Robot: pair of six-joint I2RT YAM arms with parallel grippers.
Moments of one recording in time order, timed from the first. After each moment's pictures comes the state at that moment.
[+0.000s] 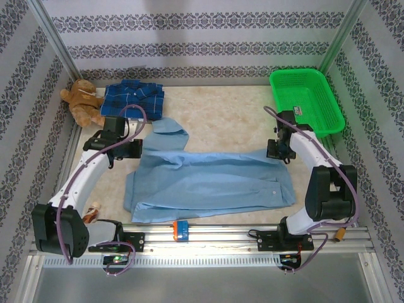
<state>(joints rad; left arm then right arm) -0.08 1.23 0.97 -0.73 0.15 -0.08 0.01 1.53 1.05 -0.85 0.03 0.21</state>
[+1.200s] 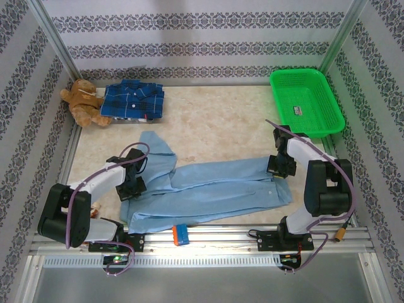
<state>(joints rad) -0.25 1.35 0.64 -0.88 -0.07 -0.74 0.00 1.59 0.93 -0.92 0.08 0.37</state>
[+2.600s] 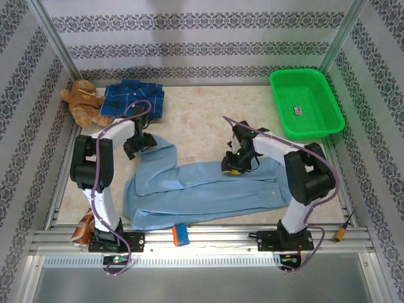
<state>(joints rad) -0.11 1.93 1.31 -0.81 -0.05 -0.77 0.40 1.78 1.08 -0.77 -0.46 0.41</state>
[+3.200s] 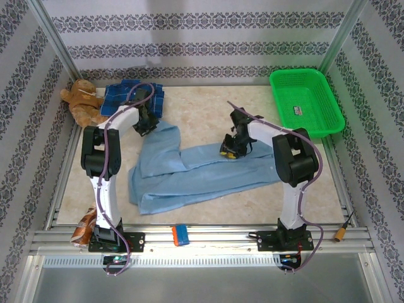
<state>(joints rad) -0.10 2.12 1.67 -0.71 0.04 -0.78 0.31 2.02 1.36 -0.70 -0.36 0.67</state>
